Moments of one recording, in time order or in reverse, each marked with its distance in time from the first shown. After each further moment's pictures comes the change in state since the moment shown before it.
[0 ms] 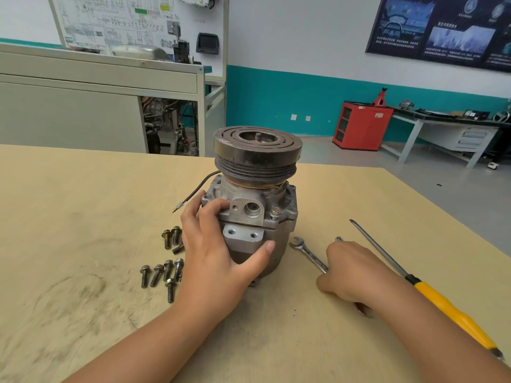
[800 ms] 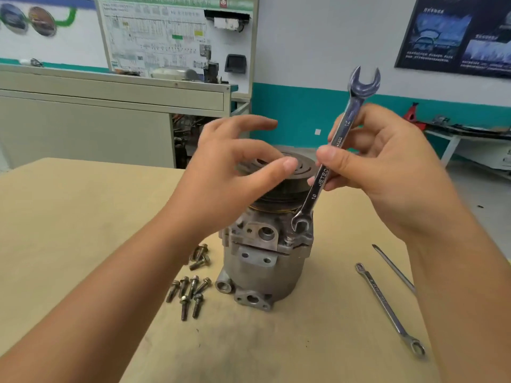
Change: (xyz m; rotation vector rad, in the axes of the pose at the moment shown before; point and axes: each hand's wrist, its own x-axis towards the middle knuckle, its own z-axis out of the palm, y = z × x) left_hand 0.087 0.085 -0.062 0.091 -0.126 0.262; right_hand -0.014 -0.027 -0.122 1.233 0.519 -0.753
